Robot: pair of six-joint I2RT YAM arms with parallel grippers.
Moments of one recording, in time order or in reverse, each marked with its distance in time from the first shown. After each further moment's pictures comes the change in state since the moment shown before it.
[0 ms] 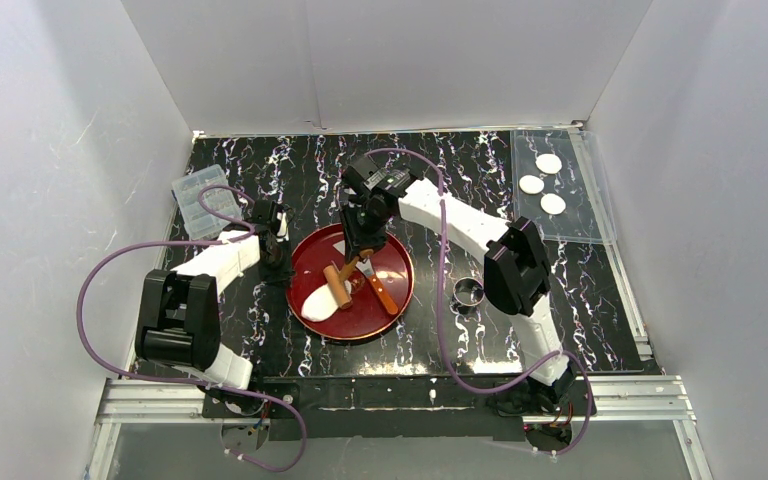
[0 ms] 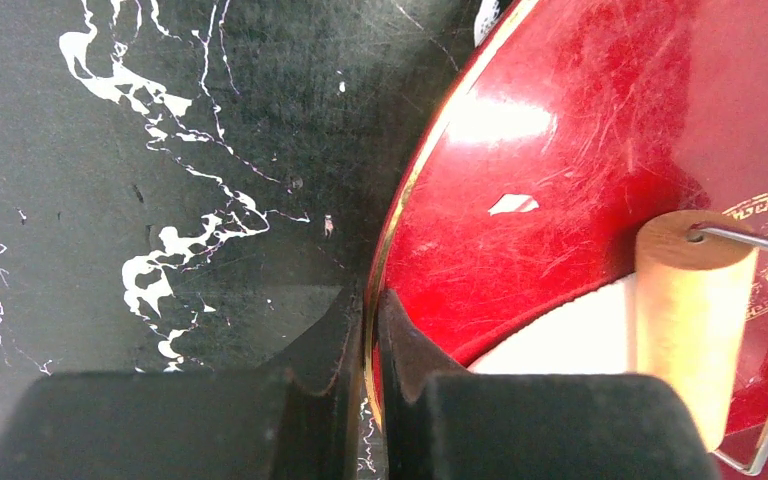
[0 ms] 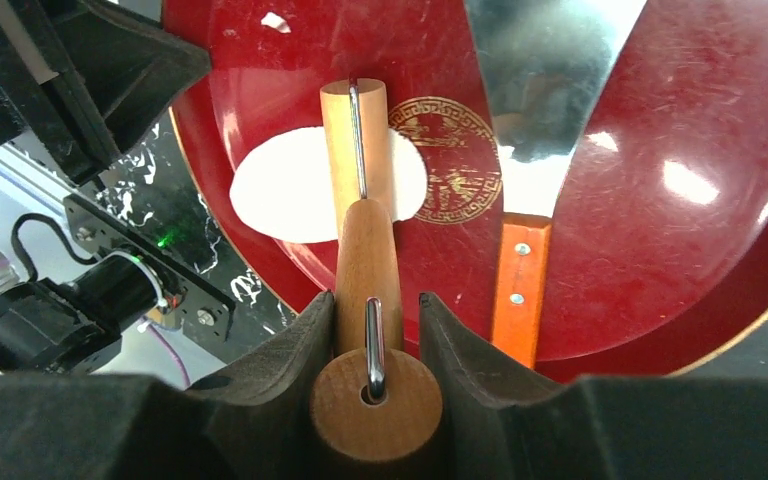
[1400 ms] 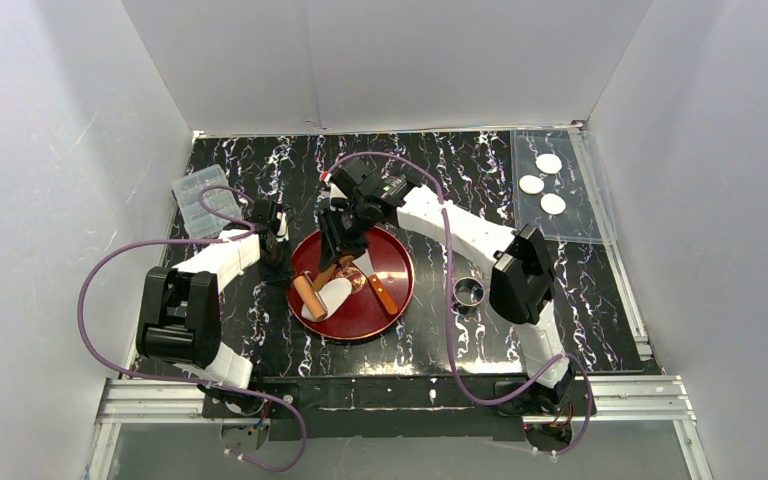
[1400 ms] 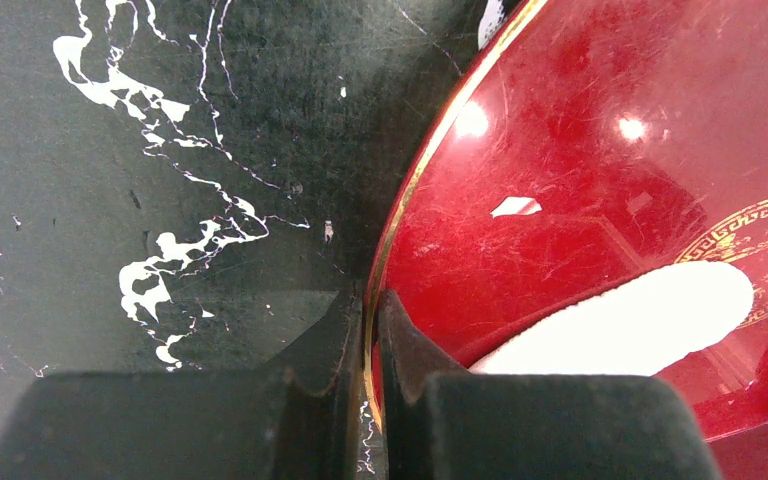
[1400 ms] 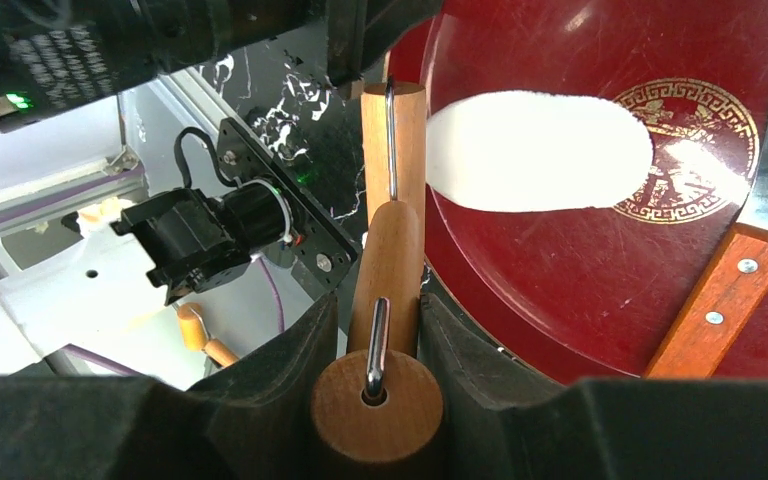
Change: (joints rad) left arm 0.001 0.018 0.002 0.005 0.009 -0.001; right arm 0.064 -0.064 -0.002 0.105 -0.205 0.065
